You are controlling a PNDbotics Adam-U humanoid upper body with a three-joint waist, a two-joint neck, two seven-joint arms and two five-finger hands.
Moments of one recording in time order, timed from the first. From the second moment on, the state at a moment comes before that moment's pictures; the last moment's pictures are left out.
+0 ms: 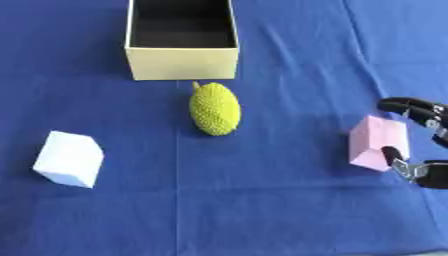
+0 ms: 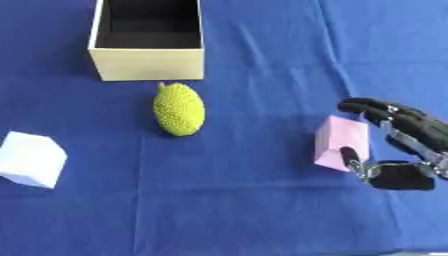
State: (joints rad) left arm -0.36 0.34 0.06 -1.98 -0.05 -0.30 0.18; right arm 0.05 -1.05 0.11 -2.00 0.39 0.01 0.12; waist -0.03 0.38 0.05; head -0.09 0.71
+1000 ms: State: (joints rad) left arm -0.36 0.34 0.06 -1.98 -0.04 -0.29 0.17; right arm 0.05 -1.04 0.12 -2.00 0.36 0.06 0.21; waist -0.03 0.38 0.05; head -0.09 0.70
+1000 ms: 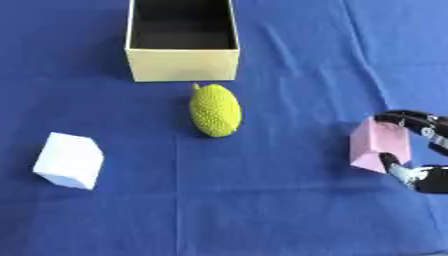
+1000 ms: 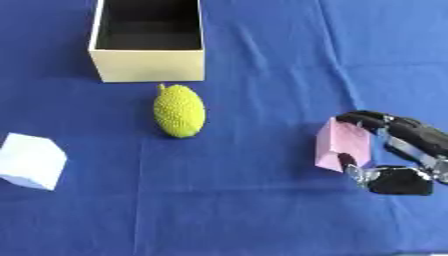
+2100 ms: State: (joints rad) left arm -0.36 0.33 0.06 -1.98 -0.04 -0.28 0.16; right arm 0.03 -1.03 0.14 -2.00 0.25 0.10 0.14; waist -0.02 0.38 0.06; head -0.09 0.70
